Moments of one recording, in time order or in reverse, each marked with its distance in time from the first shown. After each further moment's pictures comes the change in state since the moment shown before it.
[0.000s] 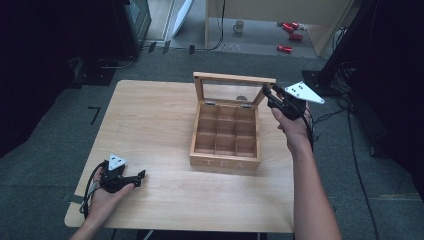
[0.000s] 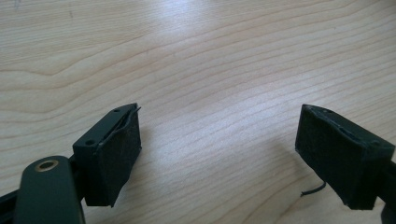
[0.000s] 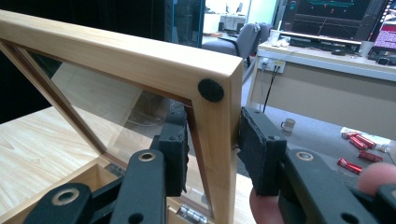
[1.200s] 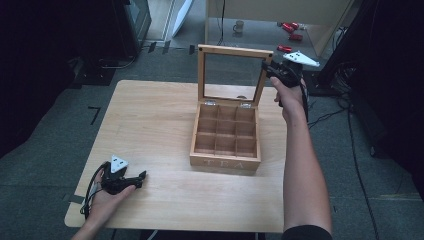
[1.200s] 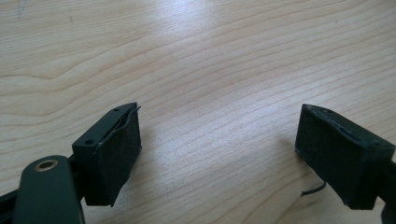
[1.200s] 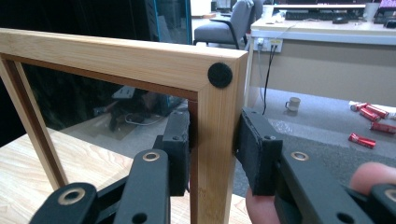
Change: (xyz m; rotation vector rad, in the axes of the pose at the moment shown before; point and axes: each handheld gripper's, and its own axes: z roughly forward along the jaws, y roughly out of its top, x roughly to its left) left arm -0.006 -0.002 0.003 -0.014 0.023 0.036; right arm -0.044 0.033 0.077 0.075 -0.018 0.136
